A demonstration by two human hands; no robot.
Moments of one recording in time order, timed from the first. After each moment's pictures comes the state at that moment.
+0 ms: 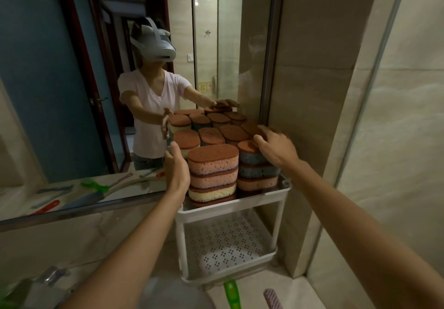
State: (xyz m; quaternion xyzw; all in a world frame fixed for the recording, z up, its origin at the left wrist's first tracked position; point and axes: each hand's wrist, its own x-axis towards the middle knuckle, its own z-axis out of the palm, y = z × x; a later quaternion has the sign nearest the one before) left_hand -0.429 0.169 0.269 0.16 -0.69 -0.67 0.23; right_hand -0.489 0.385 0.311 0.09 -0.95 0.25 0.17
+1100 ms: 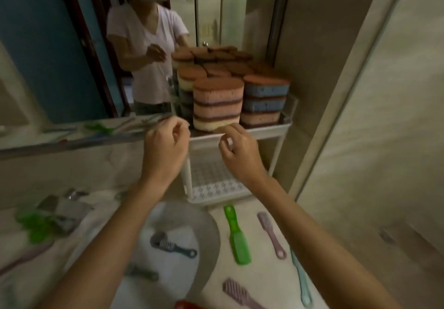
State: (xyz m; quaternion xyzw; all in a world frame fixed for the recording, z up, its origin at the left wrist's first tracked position) left_hand -0.284 0.161 0.247 0.00 -0.85 -0.37 0.37; right_hand -0.321 0.308 0.227 0.28 -0.85 0.37 0.26
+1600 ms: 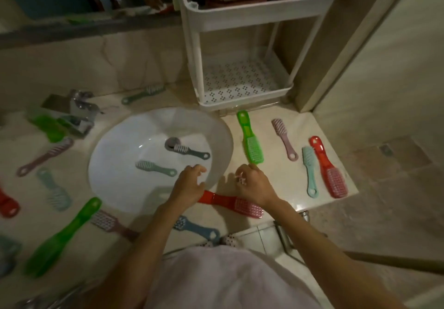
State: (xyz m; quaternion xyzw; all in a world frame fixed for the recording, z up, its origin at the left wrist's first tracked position) left_hand -0.159 0.155 -0.010 0.11 -0.92 -0.34 -0.17; right_hand -0.182 0.339 -0.007 0.08 -0.94 0.28 -0.18
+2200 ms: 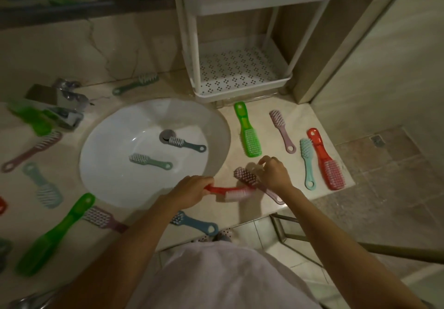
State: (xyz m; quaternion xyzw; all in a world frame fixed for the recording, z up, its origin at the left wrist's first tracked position) left_hand -0.158 0.151 -0.031 -0.12 -0.92 -0.24 -0.28; right_hand -0.202 0.375 -0.019 -0.03 -0.95 0.23 -0.19
